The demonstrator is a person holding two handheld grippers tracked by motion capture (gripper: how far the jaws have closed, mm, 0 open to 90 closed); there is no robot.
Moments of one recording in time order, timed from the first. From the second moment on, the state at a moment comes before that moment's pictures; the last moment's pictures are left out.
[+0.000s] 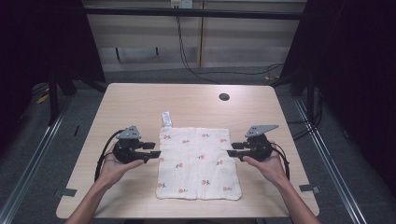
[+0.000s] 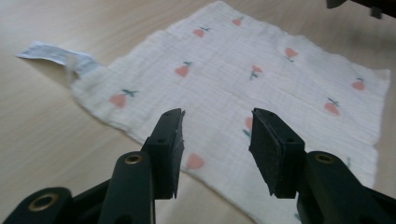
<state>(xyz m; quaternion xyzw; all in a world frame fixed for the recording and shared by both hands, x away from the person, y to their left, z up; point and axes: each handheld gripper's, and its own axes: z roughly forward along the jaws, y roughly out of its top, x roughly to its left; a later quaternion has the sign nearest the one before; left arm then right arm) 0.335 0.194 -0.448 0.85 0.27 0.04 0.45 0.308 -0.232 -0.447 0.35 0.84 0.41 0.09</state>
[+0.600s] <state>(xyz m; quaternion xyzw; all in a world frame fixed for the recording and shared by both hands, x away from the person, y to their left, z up) 0.328 0.165 -0.495 0.89 0.25 0.02 0.39 0.311 -0.217 -0.498 0.36 0.85 0.37 0.08</state>
